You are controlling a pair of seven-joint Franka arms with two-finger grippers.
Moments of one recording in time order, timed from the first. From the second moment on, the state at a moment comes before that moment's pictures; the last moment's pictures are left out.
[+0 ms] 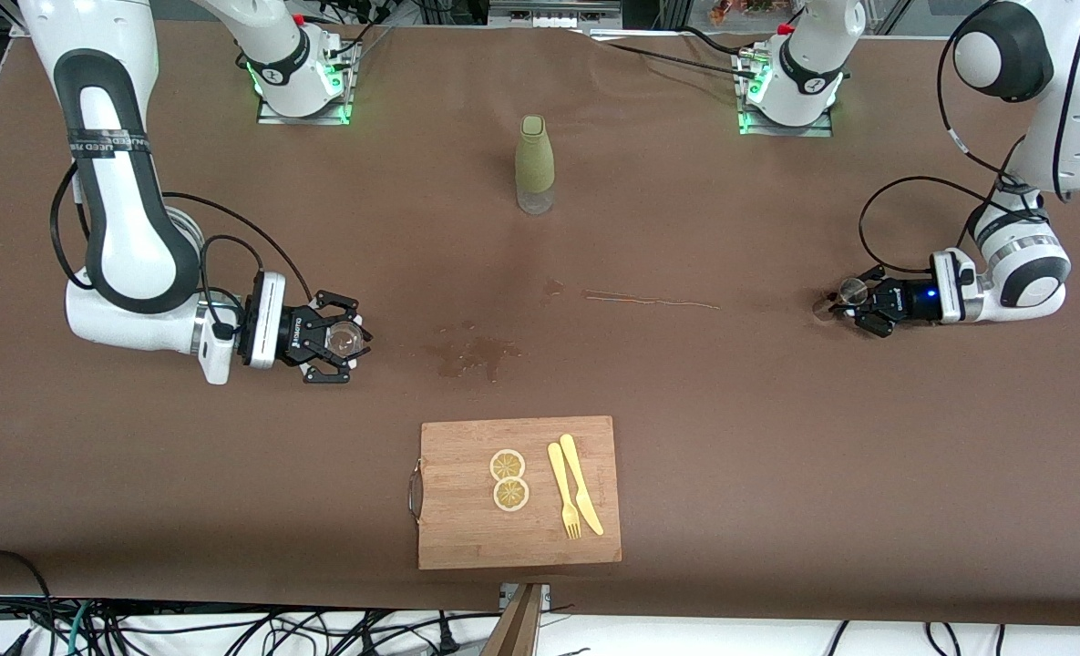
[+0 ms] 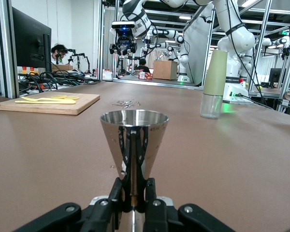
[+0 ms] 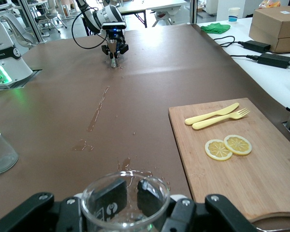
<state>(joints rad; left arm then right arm) 0.31 0.89 0.25 -1.82 -1.17 1.36 2.75 0.27 0.48 -0.18 -1.80 1.25 1.92 -2.07</state>
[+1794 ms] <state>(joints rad) -0.39 0.84 -0.06 -1.74 -1.94 1.95 2.51 0.54 0.47 -0.25 -1.80 1.22 2.02 -1.86</state>
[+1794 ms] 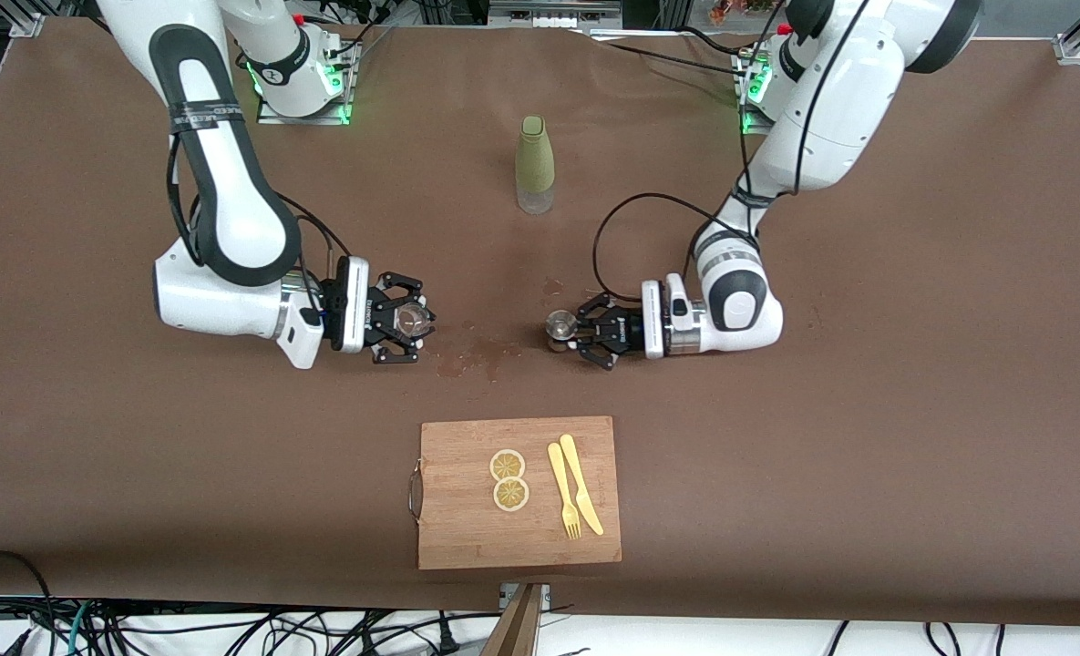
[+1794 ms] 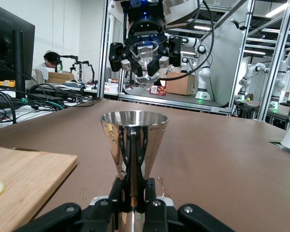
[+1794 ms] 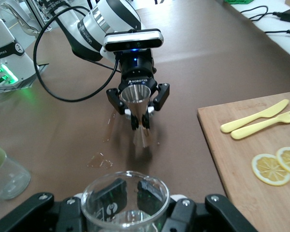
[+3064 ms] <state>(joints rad) -0.60 0.98 -0.05 -1.55 -2.16 2.09 2.51 0.70 0.46 -0.29 -1.72 0.81 2.09 -1.49</state>
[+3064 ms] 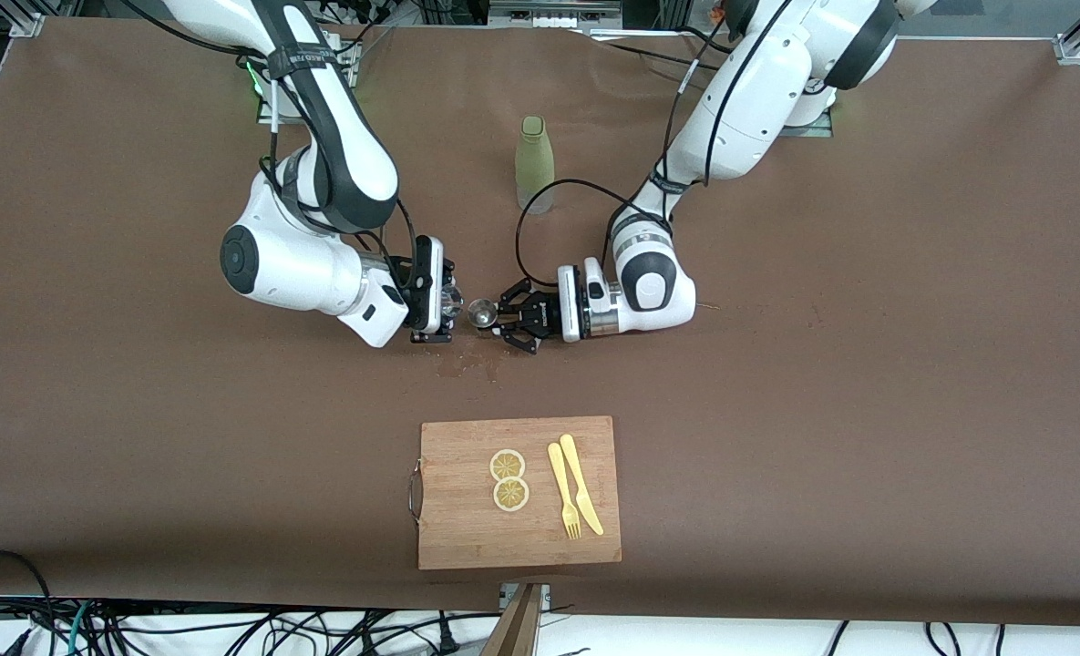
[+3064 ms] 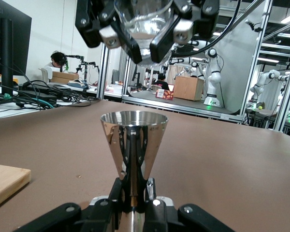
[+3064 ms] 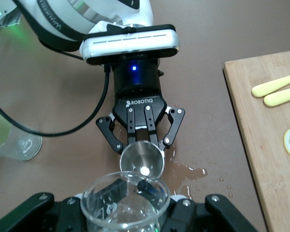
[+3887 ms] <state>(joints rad) -0.63 0.99 -0.05 -1.51 -2.20 2.12 2.51 0.73 0.46 -0.29 -1.71 0.73 2.09 -1.41</state>
